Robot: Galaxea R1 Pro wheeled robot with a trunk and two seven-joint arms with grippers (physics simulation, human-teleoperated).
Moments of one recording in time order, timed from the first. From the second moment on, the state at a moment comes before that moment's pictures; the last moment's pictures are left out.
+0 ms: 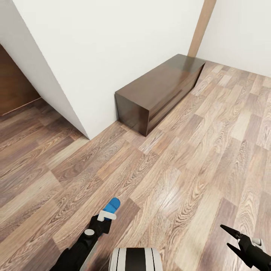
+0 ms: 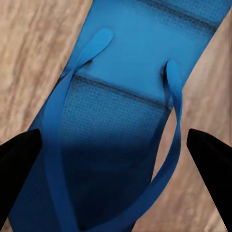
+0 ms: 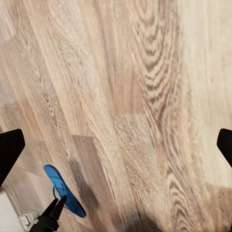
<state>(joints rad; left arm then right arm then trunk) -0.42 -0.03 -0.25 -0.75 -0.04 0.21 0.07 0.00 -0.37 -0.44 -1.14 -1.13 0.86 0.39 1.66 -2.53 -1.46</state>
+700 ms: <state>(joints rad) -0.40 0.06 -0.11 -0.73 0.24 0.18 -0.12 0.00 -0.36 -0.43 -0.90 -0.71 0.51 0.40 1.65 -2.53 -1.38</state>
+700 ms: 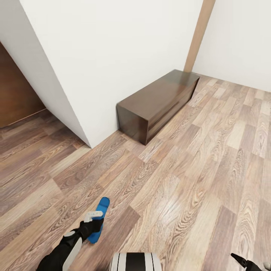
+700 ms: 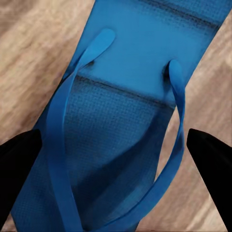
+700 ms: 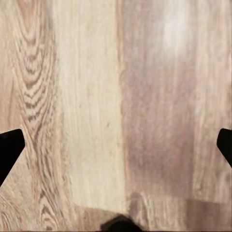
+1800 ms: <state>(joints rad) -0.40 0.07 -0.08 -0.56 0.31 0.03 -0.13 0.00 -0.36 -0.43 -0.68 -0.66 0.21 0.40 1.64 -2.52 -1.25</state>
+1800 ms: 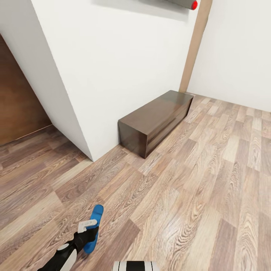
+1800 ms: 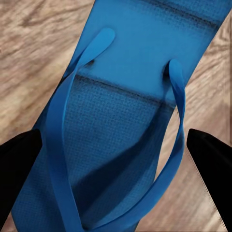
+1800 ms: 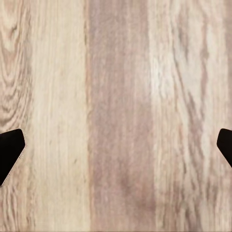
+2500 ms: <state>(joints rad) -0.40 0.07 -0.08 -0.56 0.31 0.03 -0.13 0.00 -0.36 -0.43 -0.68 -0.66 0.21 0.40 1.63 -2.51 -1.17</state>
